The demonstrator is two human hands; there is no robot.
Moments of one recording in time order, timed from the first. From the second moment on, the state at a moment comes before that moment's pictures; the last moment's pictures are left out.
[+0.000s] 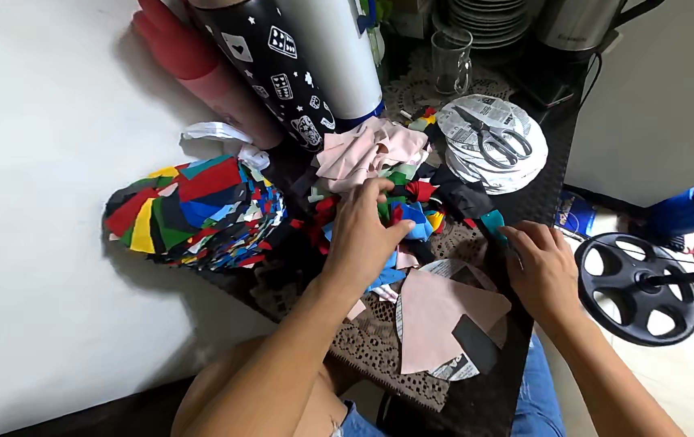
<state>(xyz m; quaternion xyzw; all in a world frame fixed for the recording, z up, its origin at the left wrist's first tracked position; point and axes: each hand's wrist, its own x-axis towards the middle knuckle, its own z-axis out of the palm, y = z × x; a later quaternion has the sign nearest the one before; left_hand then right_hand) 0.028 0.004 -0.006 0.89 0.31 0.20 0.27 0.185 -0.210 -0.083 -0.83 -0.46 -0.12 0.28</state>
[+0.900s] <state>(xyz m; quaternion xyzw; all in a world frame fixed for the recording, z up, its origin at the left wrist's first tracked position) 0.021 -0.077 -0.036 0.37 0.11 -0.21 0.90 0.140 -0.267 -0.032 -0.64 -0.51 0.17 0.54</state>
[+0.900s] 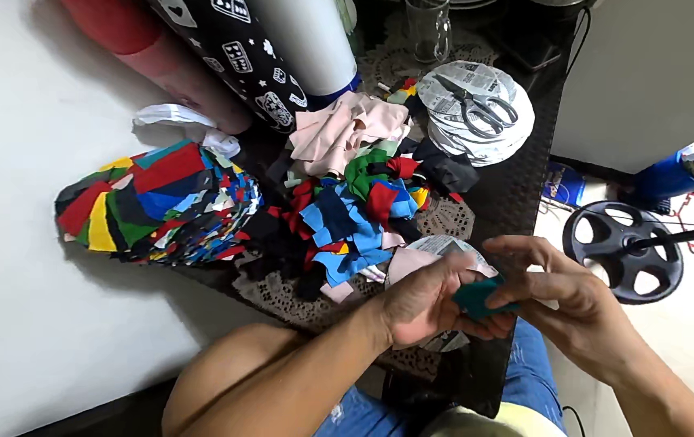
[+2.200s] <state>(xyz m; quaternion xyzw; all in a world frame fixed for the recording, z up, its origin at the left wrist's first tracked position) 0.015 -0.115 -0.056 0.97 0.05 -0.01 0.23 0.059 -0.327 -0.134 -0.76 -0.48 -0.09 0.43</state>
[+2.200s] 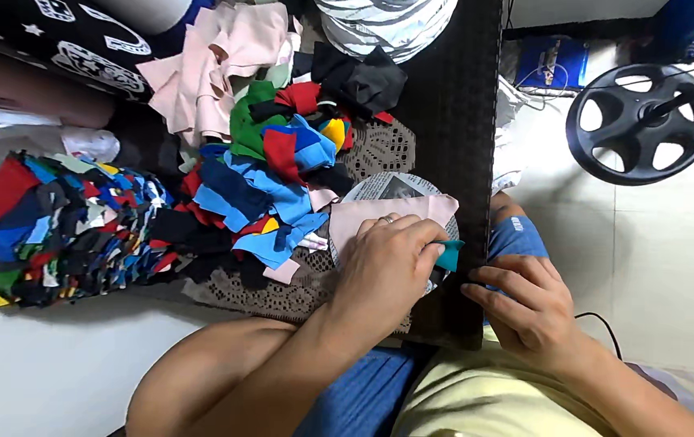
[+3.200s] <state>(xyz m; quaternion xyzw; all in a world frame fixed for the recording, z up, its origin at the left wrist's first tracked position) 0.027 -0.111 -0.031 0.95 0.10 -0.13 0.28 0.055 -0.314 -0.126 -0.78 -0.50 -0.10 0.37</state>
